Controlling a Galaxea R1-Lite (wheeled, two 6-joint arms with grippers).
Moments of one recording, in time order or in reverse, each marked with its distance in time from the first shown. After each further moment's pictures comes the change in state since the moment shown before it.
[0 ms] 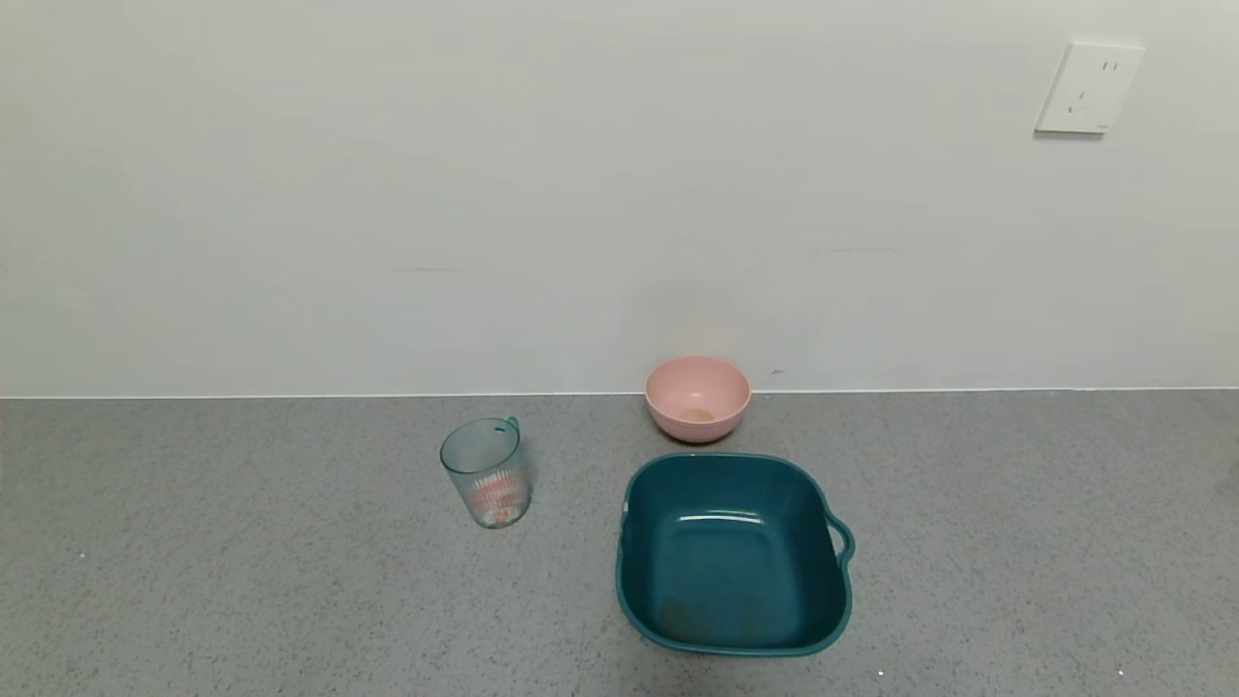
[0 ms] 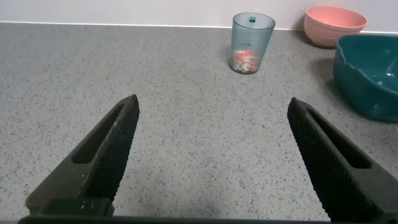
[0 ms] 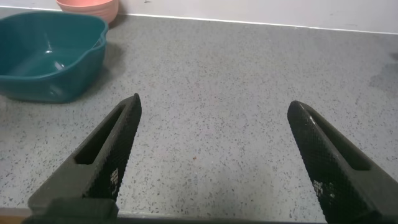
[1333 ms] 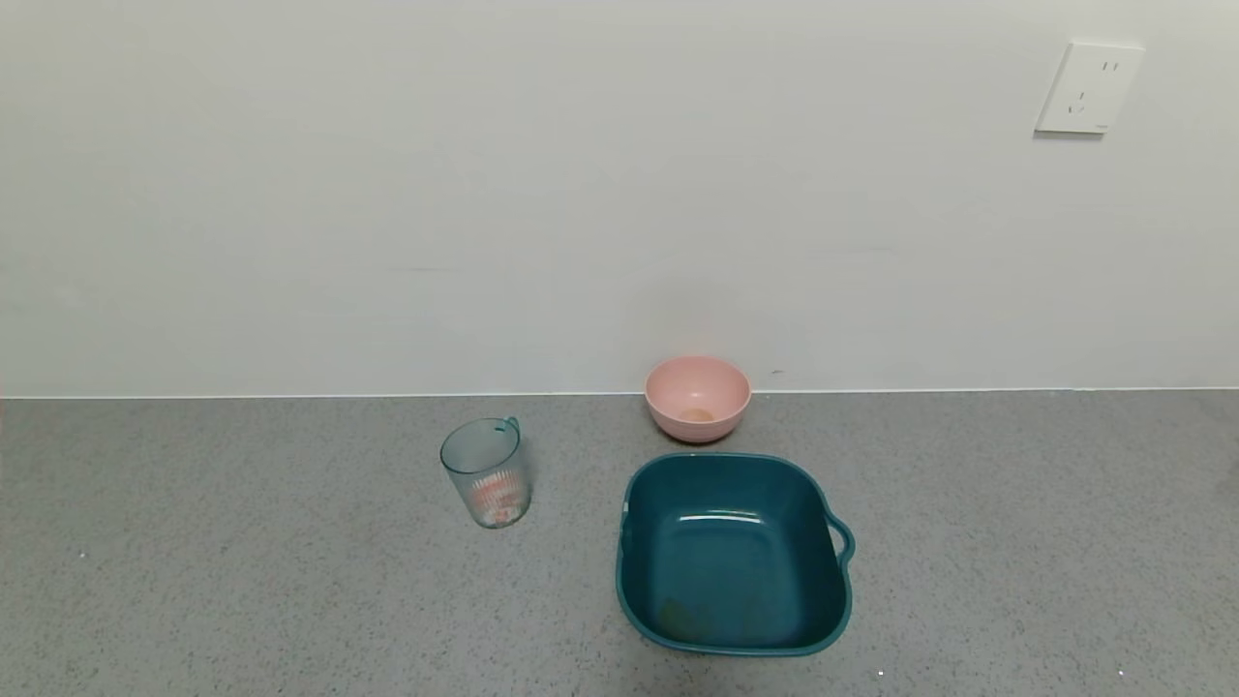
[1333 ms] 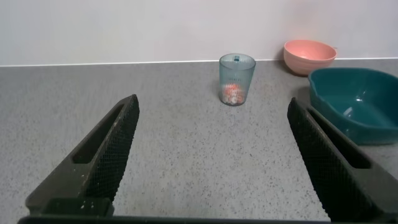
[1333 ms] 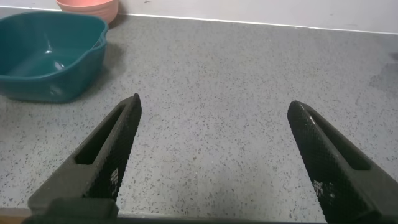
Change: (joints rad) left arm 0.000 0.083 -0.201 0.140 -0.033 0.024; right arm 0.000 0.000 0.000 0.000 0.000 0.000
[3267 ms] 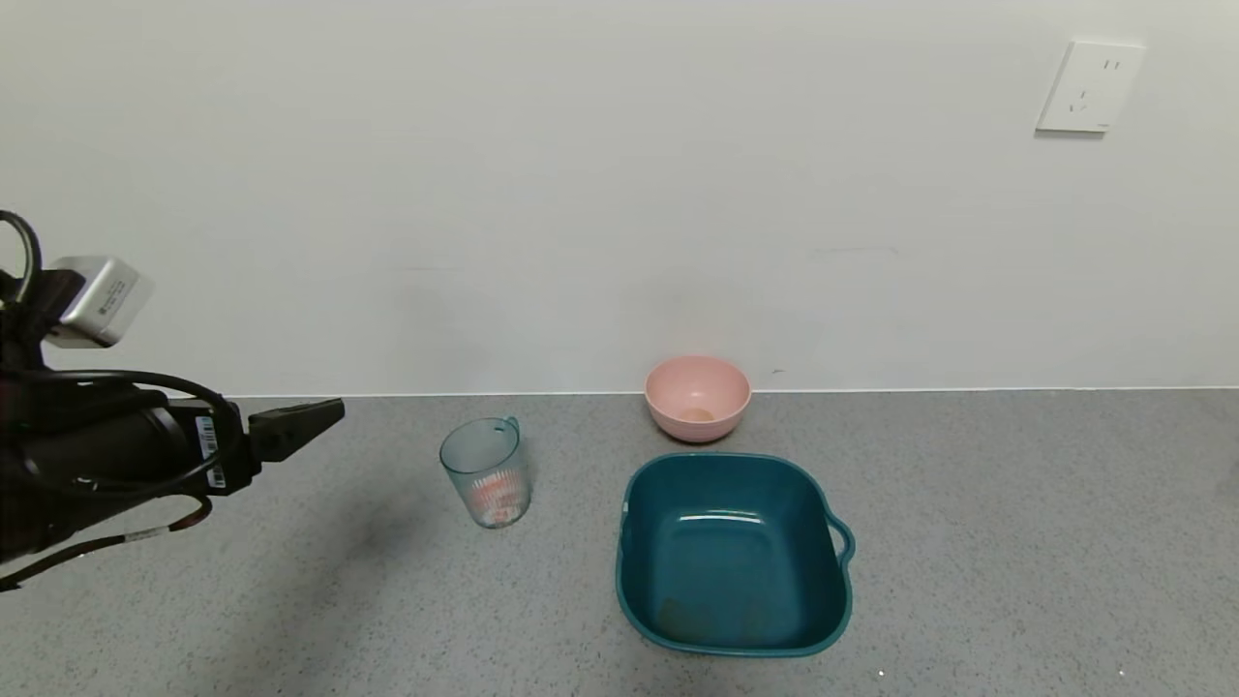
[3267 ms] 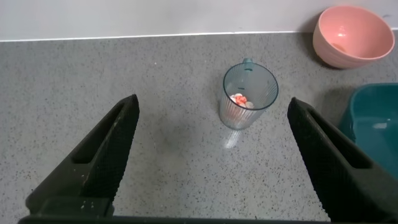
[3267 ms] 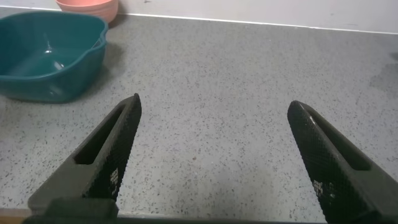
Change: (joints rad) left arm -0.036 1.206 -0.486 -0.305 -0.012 -0.007; right arm 0.000 0.000 0.000 0.000 0.000 0.000
